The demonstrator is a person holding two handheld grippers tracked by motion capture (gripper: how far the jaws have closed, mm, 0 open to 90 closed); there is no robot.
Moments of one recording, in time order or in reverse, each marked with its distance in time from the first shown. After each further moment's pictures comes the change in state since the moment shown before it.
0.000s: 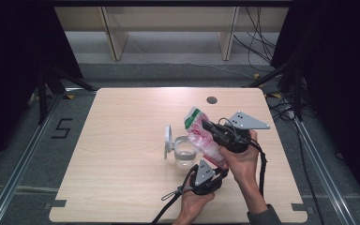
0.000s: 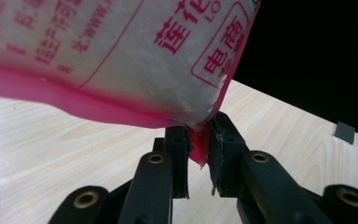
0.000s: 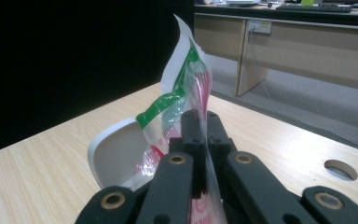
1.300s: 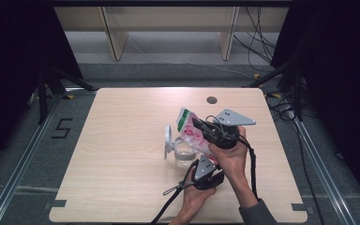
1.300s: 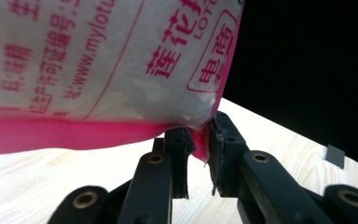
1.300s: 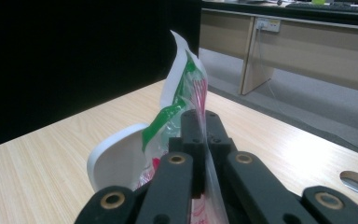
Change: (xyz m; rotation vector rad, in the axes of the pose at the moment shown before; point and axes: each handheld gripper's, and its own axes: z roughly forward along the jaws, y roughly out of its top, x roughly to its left) left arm 0.005 0.010 0.008 -0.043 -0.038 -0.030; right arm 0.006 0.004 0.025 0.007 0.008 -0.046
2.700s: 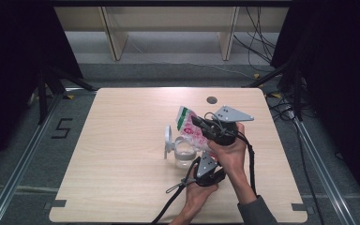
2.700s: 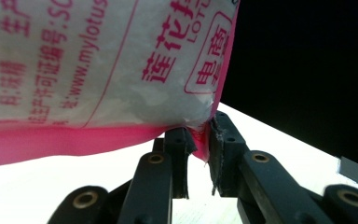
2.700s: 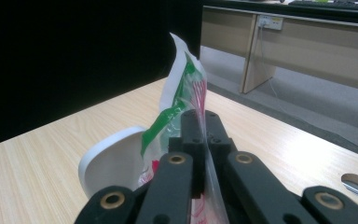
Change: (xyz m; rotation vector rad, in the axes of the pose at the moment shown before) left arm 0.002 0.004 0.010 -0.032 0.015 -0.005; right arm -0.005 0.003 0.008 0.012 0.010 -0.010
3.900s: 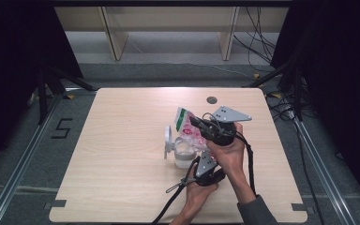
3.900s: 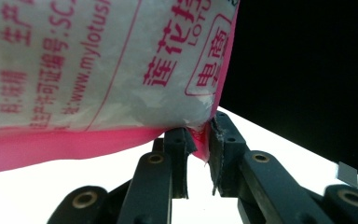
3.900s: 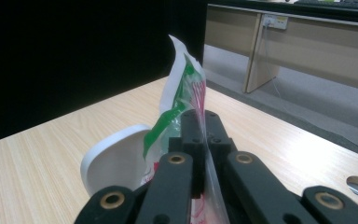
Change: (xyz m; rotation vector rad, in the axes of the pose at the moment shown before) left arm 0.002 -0.001 0.001 -0.009 -0.009 -0.017; right arm 0.002 -0.001 0.004 0.012 0.024 0.004
